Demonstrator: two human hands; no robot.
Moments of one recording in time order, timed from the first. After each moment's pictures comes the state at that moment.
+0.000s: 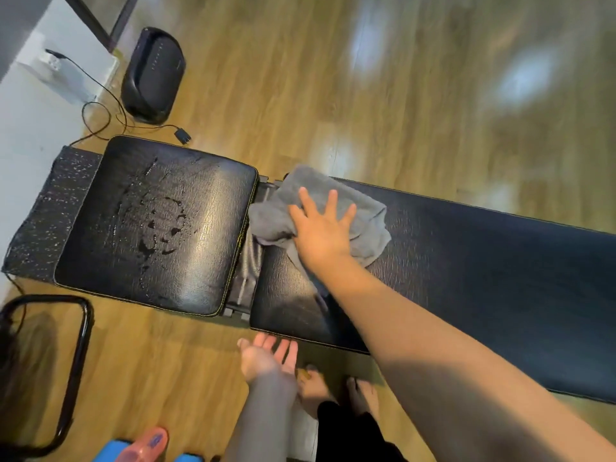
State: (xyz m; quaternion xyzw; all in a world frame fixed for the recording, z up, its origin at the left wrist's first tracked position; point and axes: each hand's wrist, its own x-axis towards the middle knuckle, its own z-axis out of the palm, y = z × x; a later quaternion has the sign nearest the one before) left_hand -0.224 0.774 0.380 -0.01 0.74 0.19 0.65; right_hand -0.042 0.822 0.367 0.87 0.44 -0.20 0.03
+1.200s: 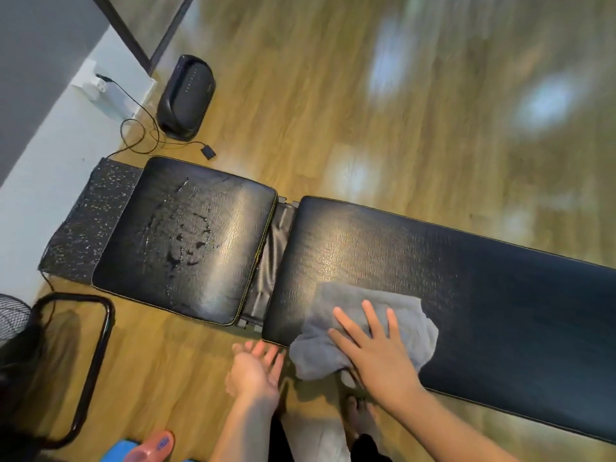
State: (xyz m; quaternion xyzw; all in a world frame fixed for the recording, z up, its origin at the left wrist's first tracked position) left_hand -0.247 0.800 0.378 0.05 0.75 0.20 0.63; right_hand -0.098 0.641 0.367 0.77 0.61 -0.18 0.06
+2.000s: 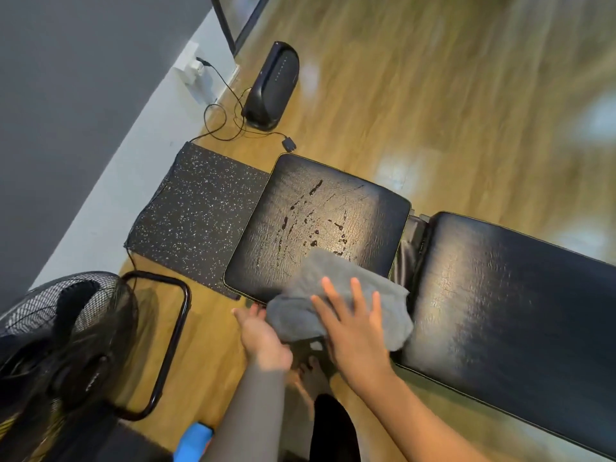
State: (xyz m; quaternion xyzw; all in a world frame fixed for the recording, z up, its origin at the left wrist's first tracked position) left_hand -0.357 1.013 0.387 0.05 0.71 0.27 0.65; right_hand -0.263 0.901 0.378 0.80 0.57 -0.19 -0.06
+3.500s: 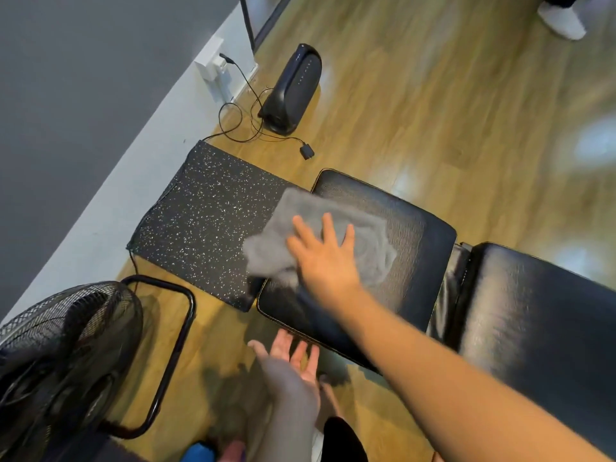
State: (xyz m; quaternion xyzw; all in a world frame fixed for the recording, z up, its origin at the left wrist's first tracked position) left_hand -0.384 1.041 0.394 -0.08 0.68 0.28 0.67; right_hand -0.261 1.104 0.382 0.77 0.61 -0.17 0.04
